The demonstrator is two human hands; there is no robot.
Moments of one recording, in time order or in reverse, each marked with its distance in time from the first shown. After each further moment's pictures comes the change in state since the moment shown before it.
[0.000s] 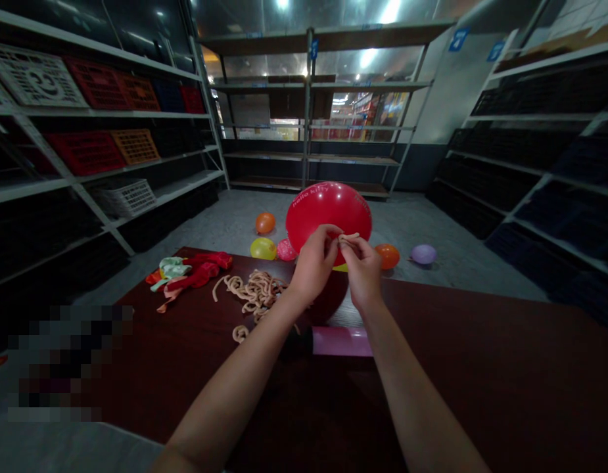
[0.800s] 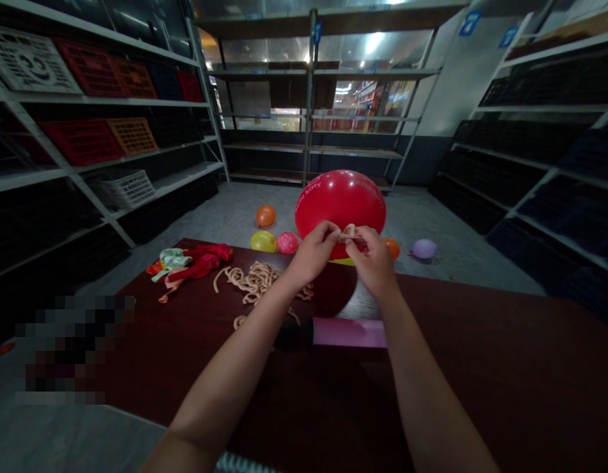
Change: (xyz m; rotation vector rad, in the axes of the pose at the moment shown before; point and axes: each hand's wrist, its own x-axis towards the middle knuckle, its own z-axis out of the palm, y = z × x) left_hand 0.010 0.002 -0.005 -0.247 -0.148 -0.319; right_hand 0.014 -0.008 -0.031 -0.428 -0.245 -0.247
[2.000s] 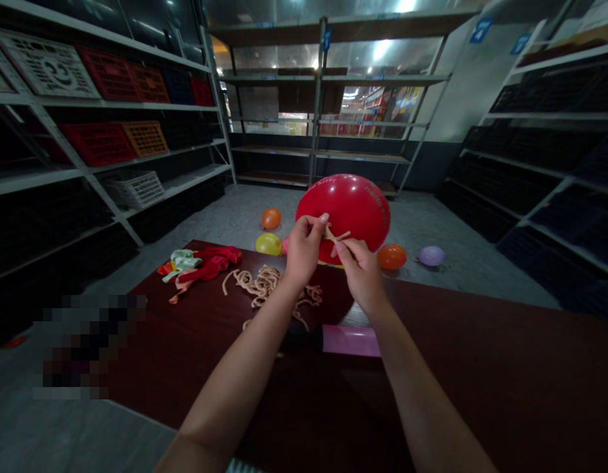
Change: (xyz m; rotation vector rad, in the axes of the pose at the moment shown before) left_hand 0.008 -0.001 -0.020 -0.207 0.407 0.099; right_hand -0.009 -0.036 0.030 0.043 -0.050 0.020
